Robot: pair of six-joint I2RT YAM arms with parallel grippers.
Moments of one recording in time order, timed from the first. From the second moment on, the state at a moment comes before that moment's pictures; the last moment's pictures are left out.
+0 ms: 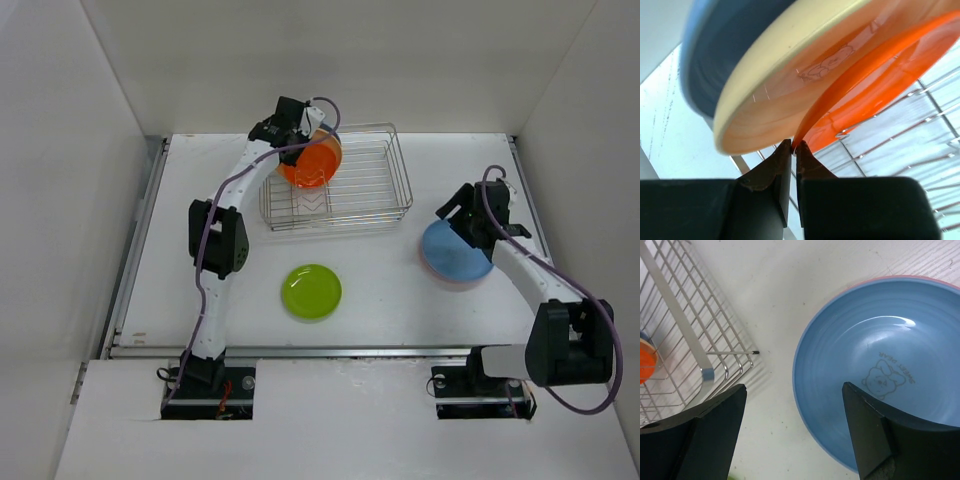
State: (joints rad) left arm -0.37 2.27 2.22 -0.76 -0.14 0.33; right arm 0.04 1.32 0.85 -0.24 0.10 0.76
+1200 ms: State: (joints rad) left arm -0.42 1.92 2.09 -0.83 0.00 0.21; right arm 0.42 1.30 0.92 -0.13 -0.09 0.50
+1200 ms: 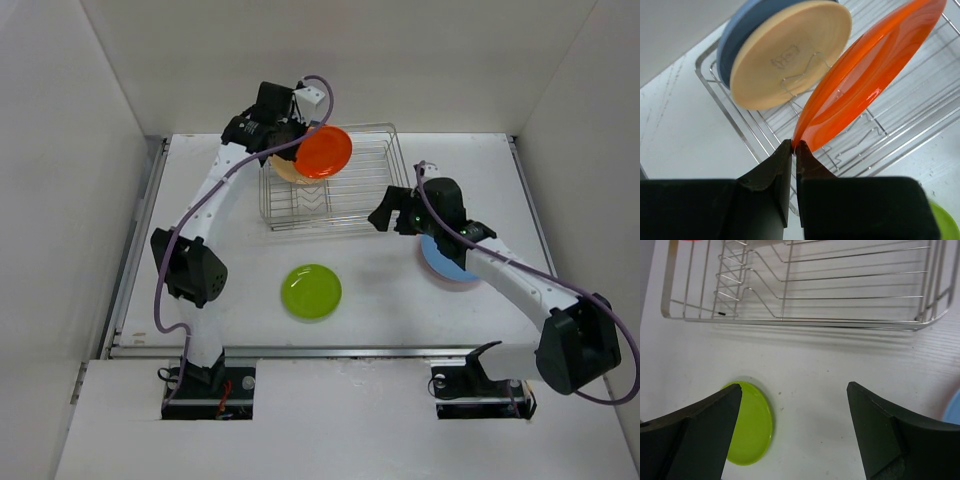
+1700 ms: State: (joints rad) left arm -0.42 1.88 2.08 -1.12 0.32 0.21; right arm 0.44 1.33 0.93 0.06 -0.30 0.43
